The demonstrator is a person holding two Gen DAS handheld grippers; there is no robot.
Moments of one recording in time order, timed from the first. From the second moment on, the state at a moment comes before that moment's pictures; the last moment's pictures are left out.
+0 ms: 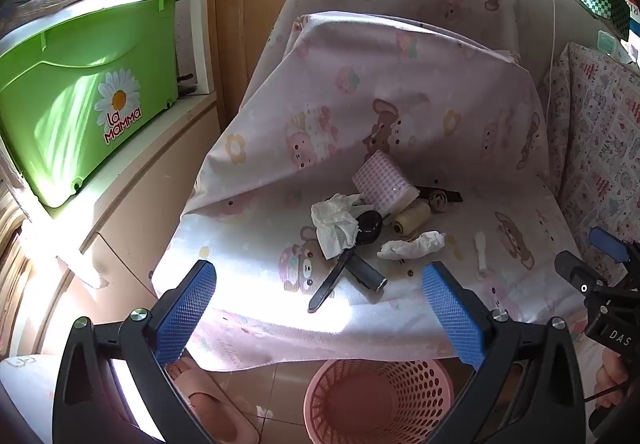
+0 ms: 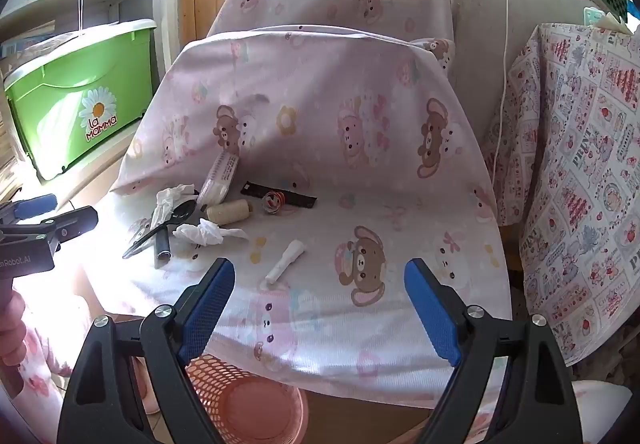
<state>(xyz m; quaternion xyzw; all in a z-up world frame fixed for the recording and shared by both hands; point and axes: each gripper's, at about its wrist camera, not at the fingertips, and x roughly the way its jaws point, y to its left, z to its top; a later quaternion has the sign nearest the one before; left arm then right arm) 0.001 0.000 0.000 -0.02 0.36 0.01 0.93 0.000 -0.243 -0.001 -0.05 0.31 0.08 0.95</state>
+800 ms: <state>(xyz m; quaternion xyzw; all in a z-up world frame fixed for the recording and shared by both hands) 0.000 0.000 0.002 -0.02 0.36 0.01 0.93 -0.001 -0.241 -0.003 -0.05 0.32 0.08 0.94</state>
